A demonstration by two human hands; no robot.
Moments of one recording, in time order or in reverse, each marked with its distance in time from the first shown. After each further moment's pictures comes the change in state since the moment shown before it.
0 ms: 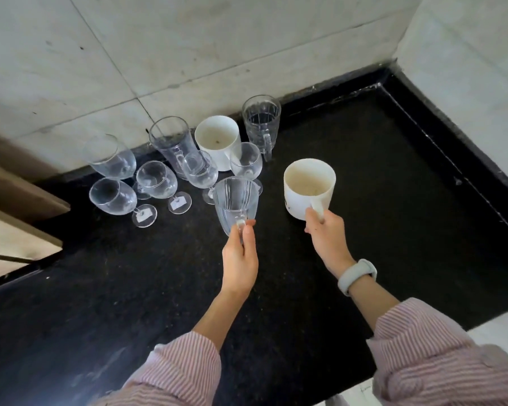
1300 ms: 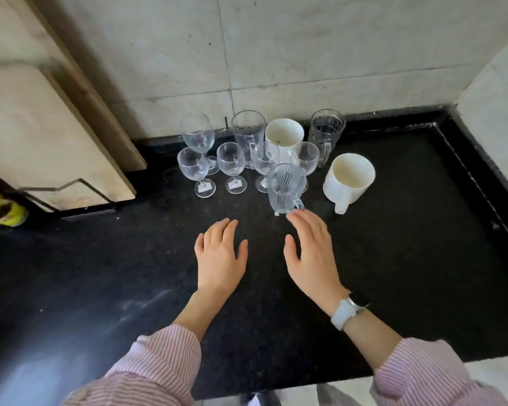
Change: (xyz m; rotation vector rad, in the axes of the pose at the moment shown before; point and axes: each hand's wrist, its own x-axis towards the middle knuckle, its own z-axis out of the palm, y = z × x) left_hand -0.049 -0.014 -0.109 0.754 0.164 0.081; right_hand -0.098 -0.031 0.056 -0.602 -0.160 -0.741
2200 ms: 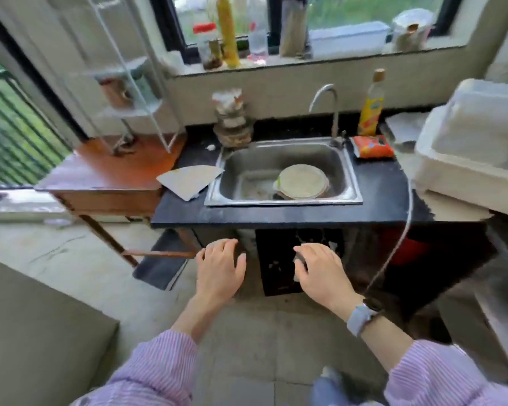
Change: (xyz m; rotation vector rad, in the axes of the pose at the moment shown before) left_hand -0.829 -0.140 -0.247 0.306 0.695 -1.580; right_hand -0.594 -0.445 0.128 0.073 -1.144 -1.454
